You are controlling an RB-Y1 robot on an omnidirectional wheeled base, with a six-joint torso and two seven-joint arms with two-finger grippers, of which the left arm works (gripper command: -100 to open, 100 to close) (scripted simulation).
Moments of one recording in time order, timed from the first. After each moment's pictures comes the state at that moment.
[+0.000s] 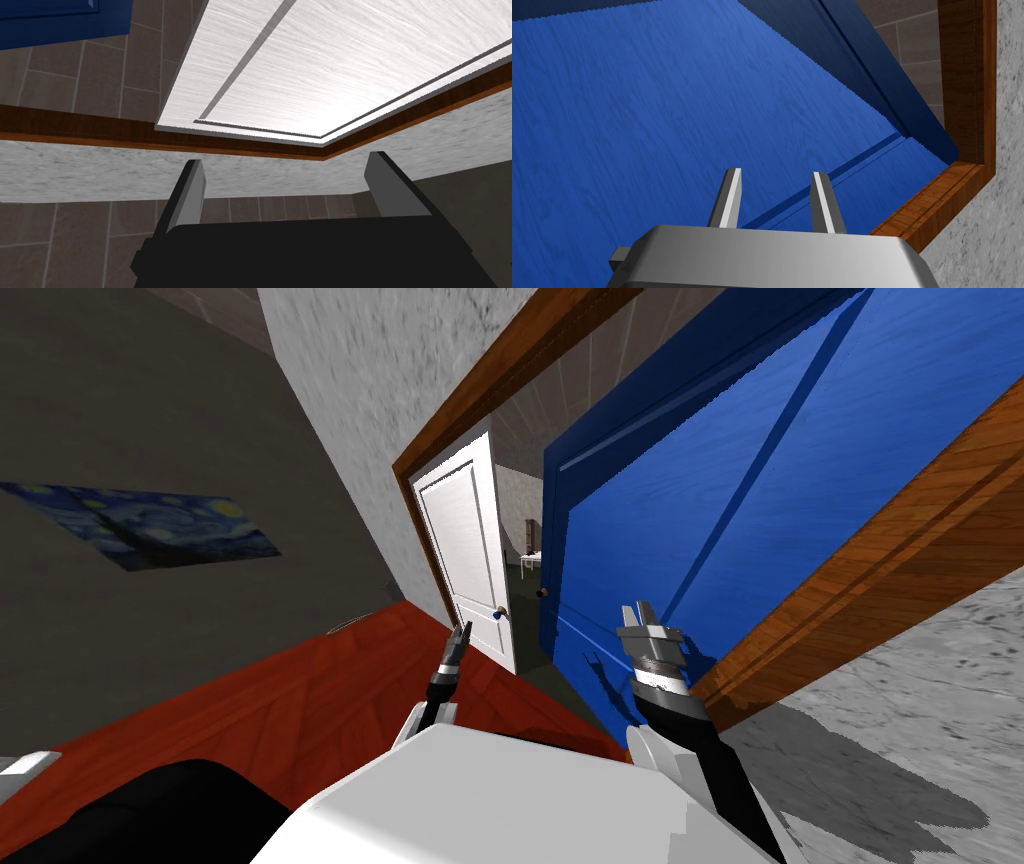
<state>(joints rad) 0.35 0.03 0.14 -1.70 -0.25 -0.71 -0.55</state>
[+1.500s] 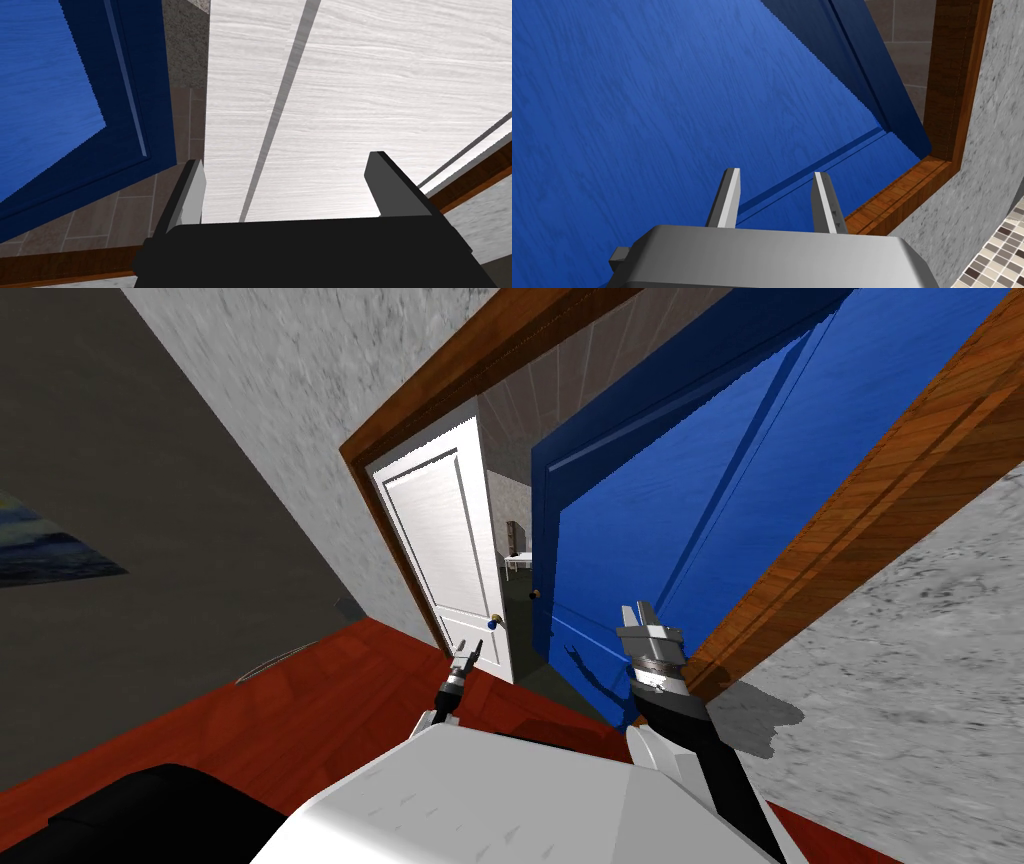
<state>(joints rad) 0.23 0.02 0.22 -1.31 -0.43 -0.78 -0.86</state>
